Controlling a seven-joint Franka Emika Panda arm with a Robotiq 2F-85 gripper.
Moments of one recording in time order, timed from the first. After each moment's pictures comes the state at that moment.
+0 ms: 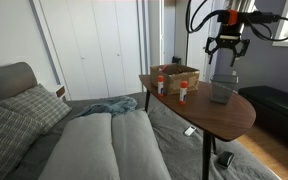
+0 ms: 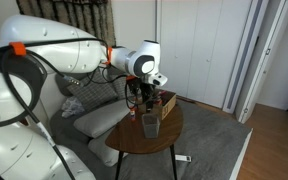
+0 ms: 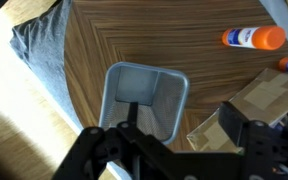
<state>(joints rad) -0.09 -0.40 0.03 -2.28 0.11 1.93 0.62</state>
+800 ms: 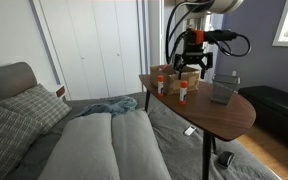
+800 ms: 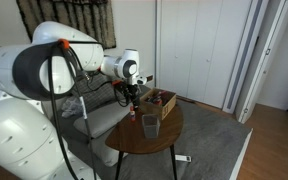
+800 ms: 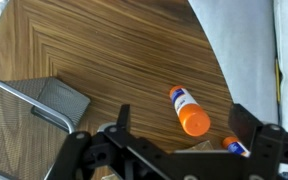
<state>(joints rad) 0.05 -0.21 0.19 -2.22 0.07 1.98 0.56</state>
